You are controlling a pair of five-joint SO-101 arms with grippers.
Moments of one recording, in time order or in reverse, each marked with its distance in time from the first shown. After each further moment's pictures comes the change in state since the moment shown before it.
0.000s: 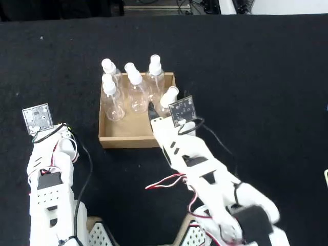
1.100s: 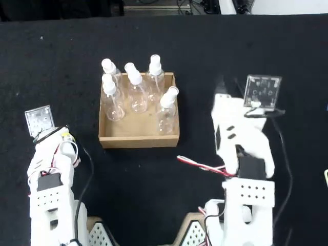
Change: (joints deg) left arm 0.0 -2.6 0.1 8.8 0.0; right arm 29.5 -39.7 -16.4 61.0 0.0
